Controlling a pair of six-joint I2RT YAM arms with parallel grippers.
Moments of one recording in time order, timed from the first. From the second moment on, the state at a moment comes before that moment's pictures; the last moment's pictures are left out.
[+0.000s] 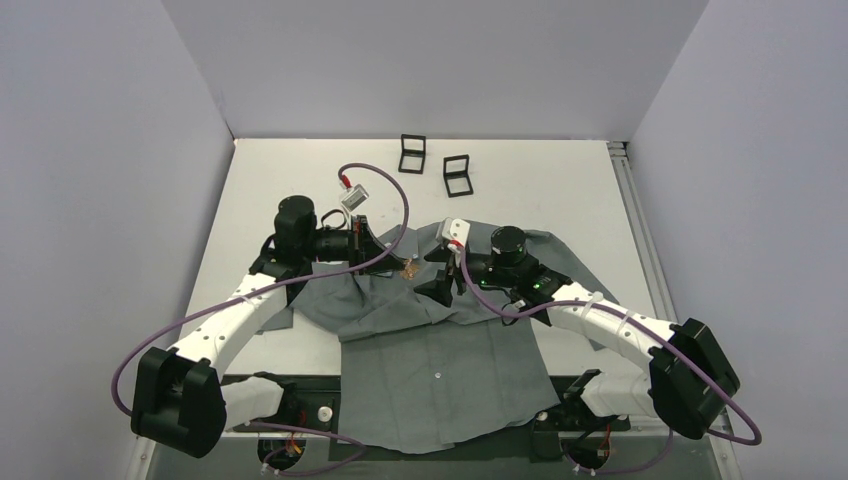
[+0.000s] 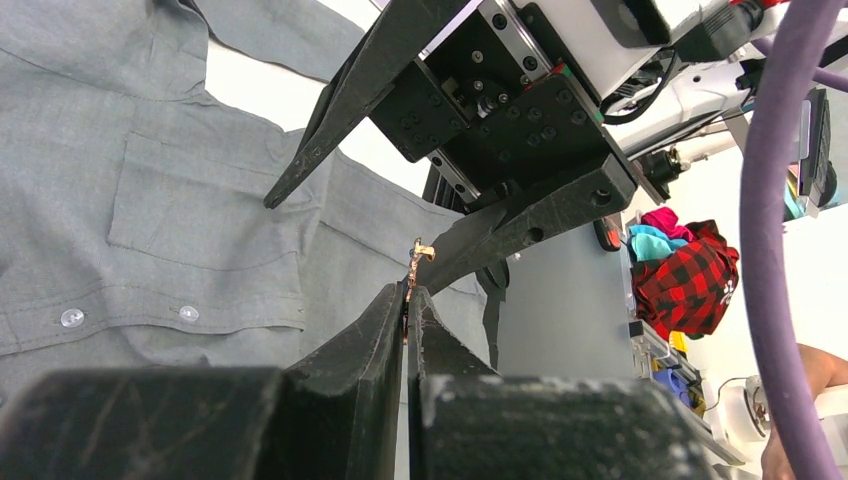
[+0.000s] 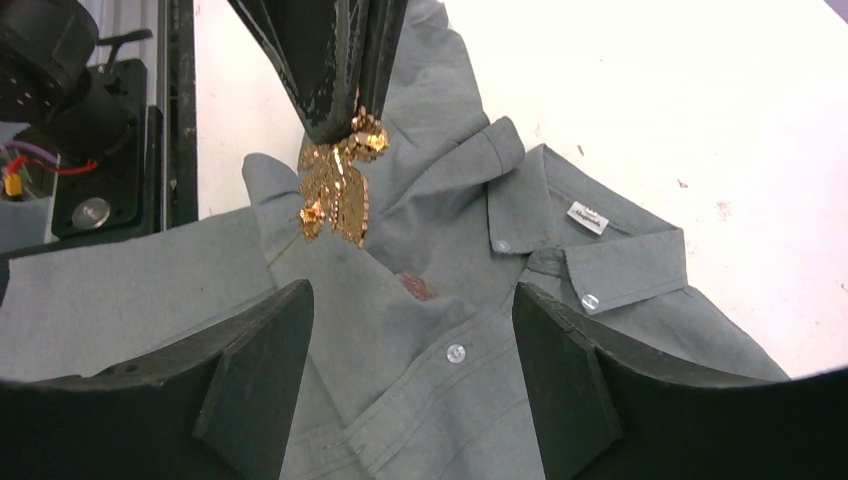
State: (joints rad) left arm -0.34 1.19 0.78 0.15 1.09 -0.52; right arm 0.72 1.25 0.72 0.26 -0.59 -0.16
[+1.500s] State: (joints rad) left arm -0.34 1.20 0.78 0.16 1.10 -0.47; right arm 0.67 1.31 0.72 0.57 -0.78 0.20
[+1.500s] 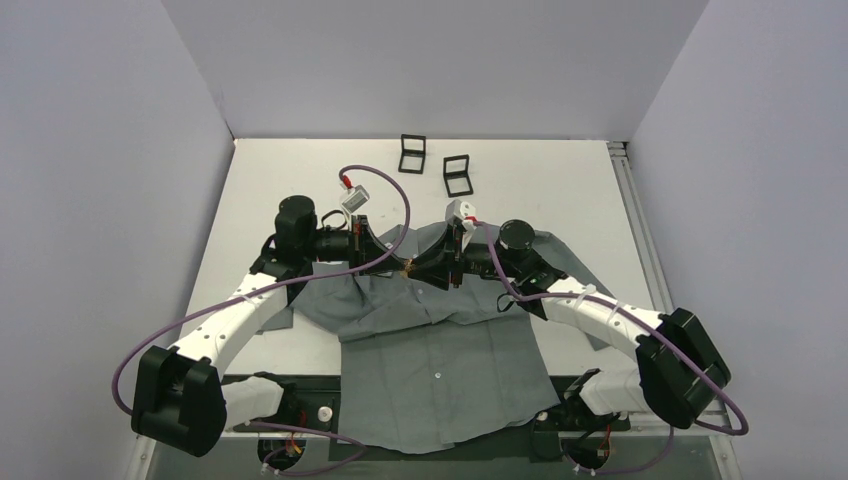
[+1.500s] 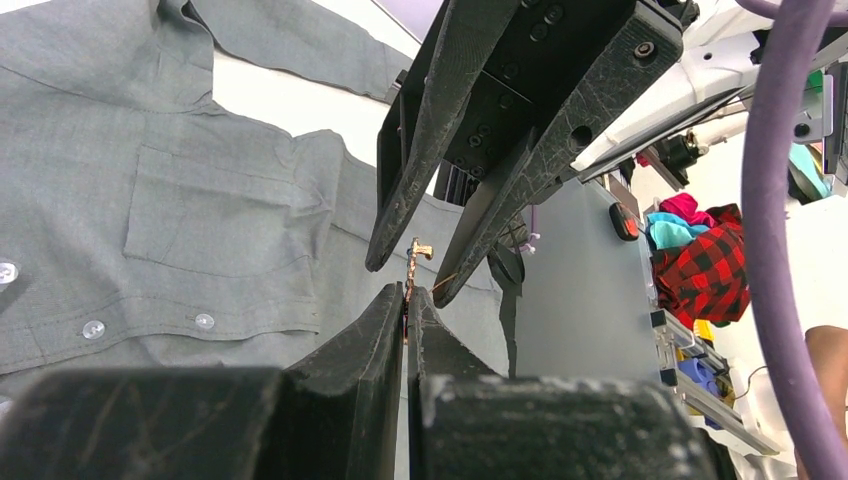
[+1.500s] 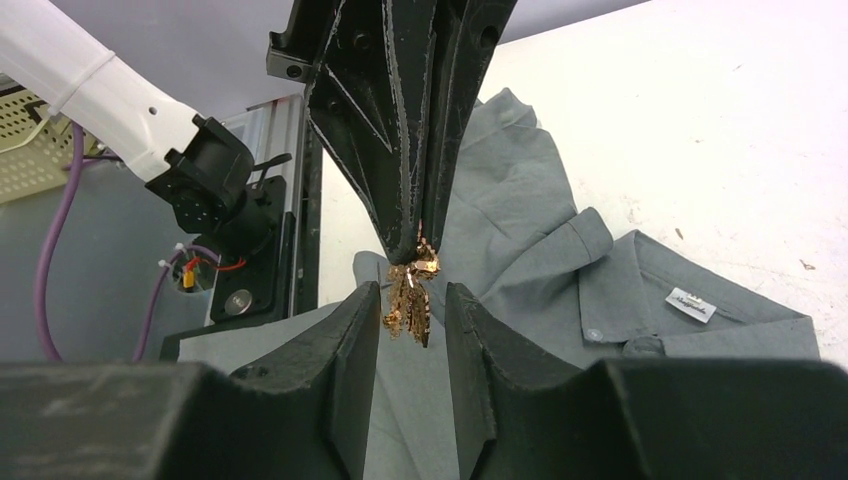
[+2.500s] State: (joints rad) left arm -0.35 1.20 0.78 0.13 1.08 -0.41; right arm 0.62 1.43 0.71 0.81 -0.85 0.48
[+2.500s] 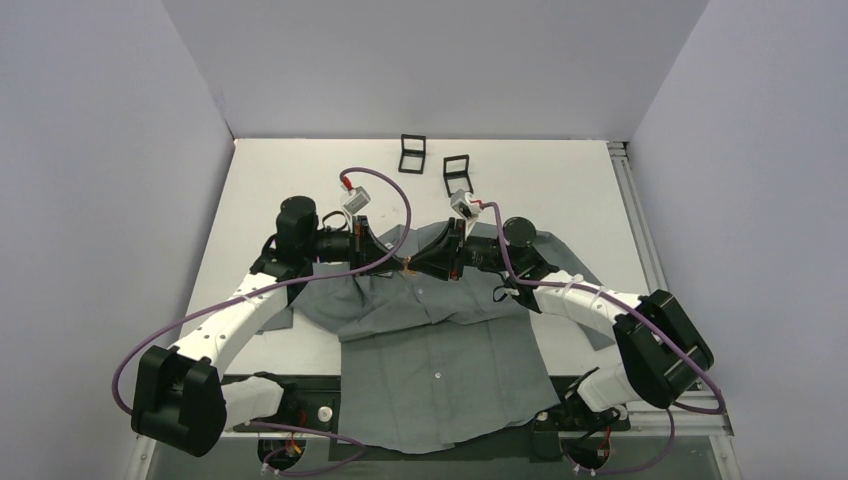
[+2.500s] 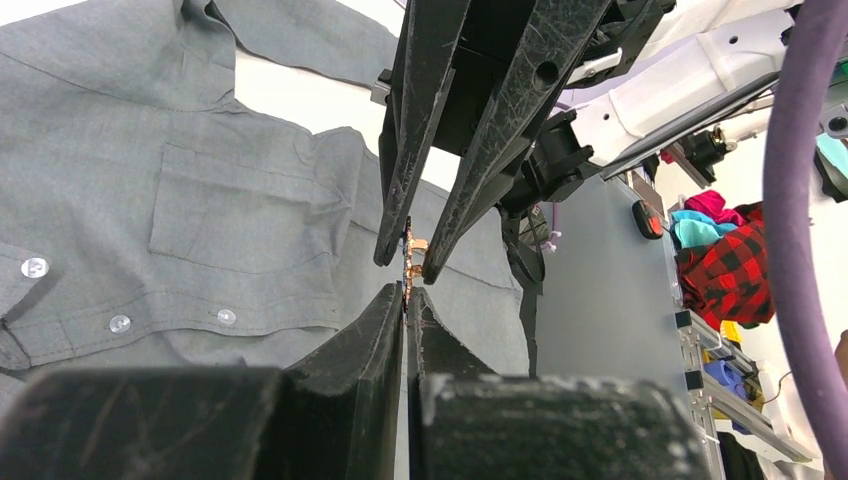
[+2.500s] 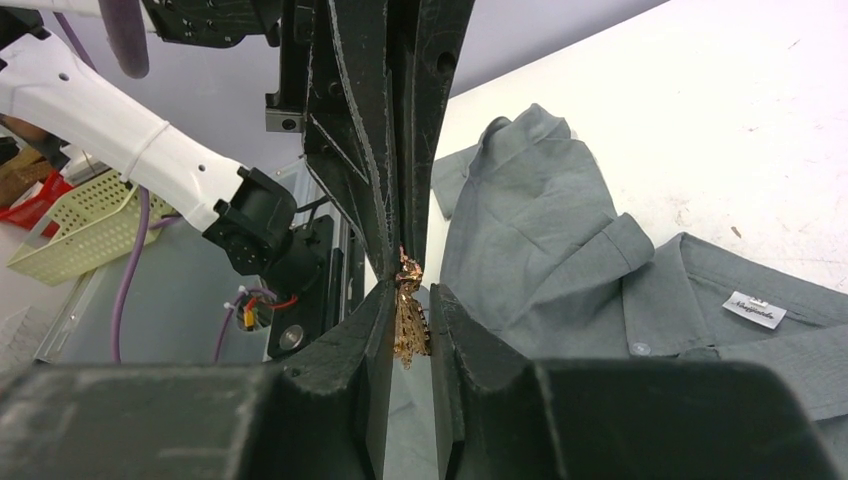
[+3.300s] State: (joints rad) left arm -0.34 1.20 0.78 0.12 1.08 -0.41; right arm 0.59 1.50 0.70 0.96 -0.87 0.67
